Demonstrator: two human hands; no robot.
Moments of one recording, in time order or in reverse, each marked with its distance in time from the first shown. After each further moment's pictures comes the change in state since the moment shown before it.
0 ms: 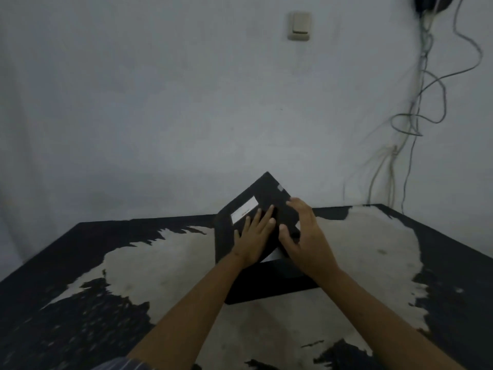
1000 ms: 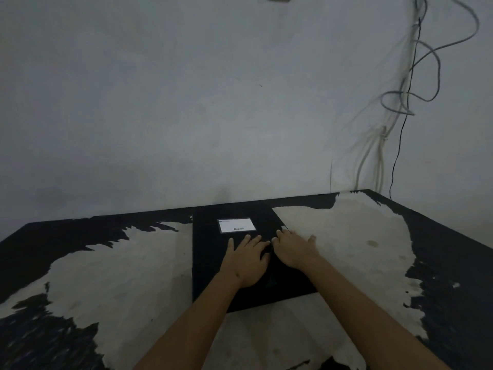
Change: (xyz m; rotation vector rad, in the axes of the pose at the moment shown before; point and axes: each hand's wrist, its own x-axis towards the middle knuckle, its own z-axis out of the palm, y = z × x) left_hand 0.022 -0.021 0.058 0.475 -0.208 0.012; right_hand 0.014 0.101 0.052 -0.526 -0.844 0.547
